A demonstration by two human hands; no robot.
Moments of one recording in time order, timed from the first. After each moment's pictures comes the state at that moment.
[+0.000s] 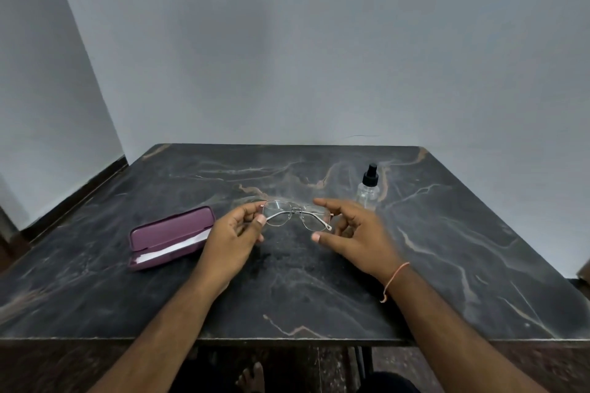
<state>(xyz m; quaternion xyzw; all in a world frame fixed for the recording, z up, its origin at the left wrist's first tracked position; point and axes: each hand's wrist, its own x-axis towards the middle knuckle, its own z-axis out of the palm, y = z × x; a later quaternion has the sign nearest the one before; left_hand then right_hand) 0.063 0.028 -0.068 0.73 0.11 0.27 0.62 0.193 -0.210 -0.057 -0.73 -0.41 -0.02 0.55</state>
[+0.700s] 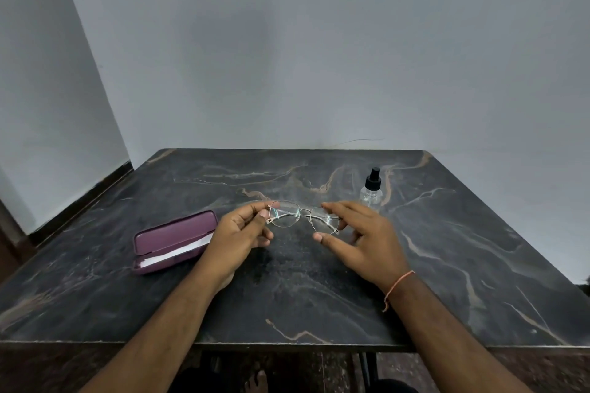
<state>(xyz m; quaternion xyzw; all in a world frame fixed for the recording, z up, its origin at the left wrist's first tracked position) 0.064 0.025 -0.049 0.70 0.10 0.22 0.67 0.181 -0.215 -0.051 -0.75 -0.45 -0.20 0.45</state>
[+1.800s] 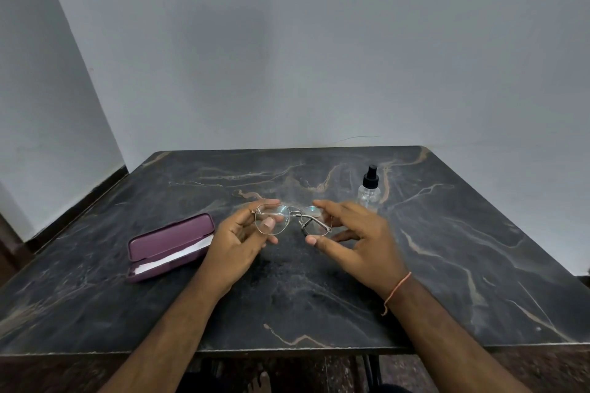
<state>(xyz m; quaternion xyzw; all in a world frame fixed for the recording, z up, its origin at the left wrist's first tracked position) 0.057 0.016 -0.045 0.74 0.01 0.26 0.62 0.175 -0.212 -0.051 -0.68 -0.49 -0.17 0.53</state>
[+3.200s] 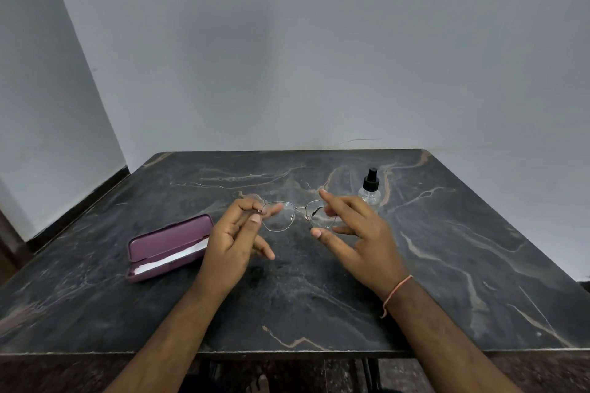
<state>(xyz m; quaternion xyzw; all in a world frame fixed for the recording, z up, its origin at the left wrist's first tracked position) 0.048 0.010 -0.040 0.75 -0.02 0.32 0.58 0.175 -0.212 -0.049 -0.69 -0.47 -0.19 0.51</state>
